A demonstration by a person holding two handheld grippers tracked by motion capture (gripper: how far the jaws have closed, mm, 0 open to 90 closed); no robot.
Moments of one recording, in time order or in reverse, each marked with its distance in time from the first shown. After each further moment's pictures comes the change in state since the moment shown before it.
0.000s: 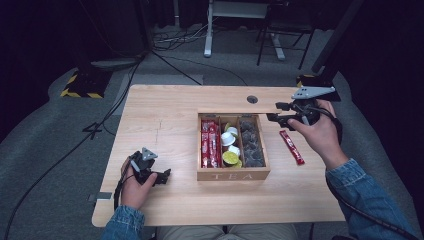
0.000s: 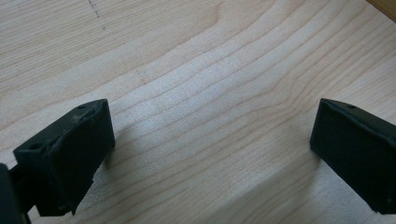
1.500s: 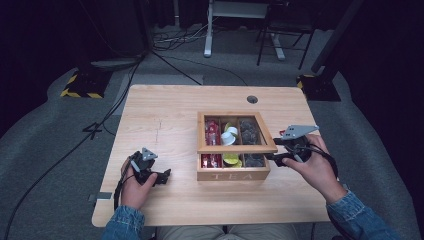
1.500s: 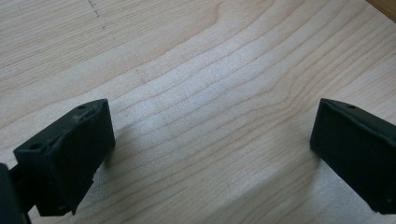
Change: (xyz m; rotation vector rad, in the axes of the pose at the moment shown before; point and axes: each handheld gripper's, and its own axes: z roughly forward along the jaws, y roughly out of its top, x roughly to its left) left arm 0.000 0.000 0.000 -0.001 0.000 -0.001; right arm 0.050 -0.077 0.010 0.180 0.041 -0.088
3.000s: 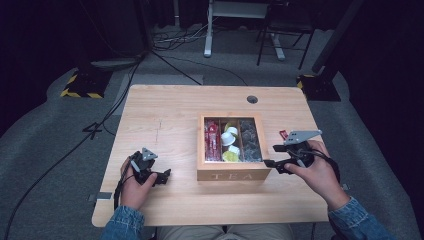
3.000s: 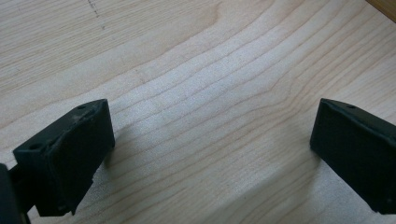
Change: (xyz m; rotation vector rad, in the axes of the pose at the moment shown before) left arm 0.000 0.000 0.000 0.001 -0.001 0.001; right arm 0.003 -0.014 -0.004 -0.015 0.077 0.078
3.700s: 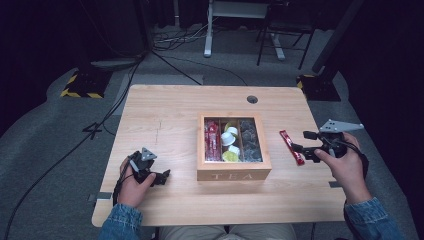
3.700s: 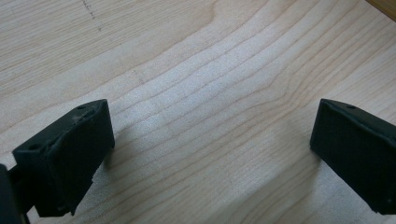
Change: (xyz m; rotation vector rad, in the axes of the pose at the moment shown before) left arm 0.004 -0.001 -0.001 0.001 -0.023 0.027; right arm -0.059 -0.029 -0.052 -0.140 -0.148 0.129
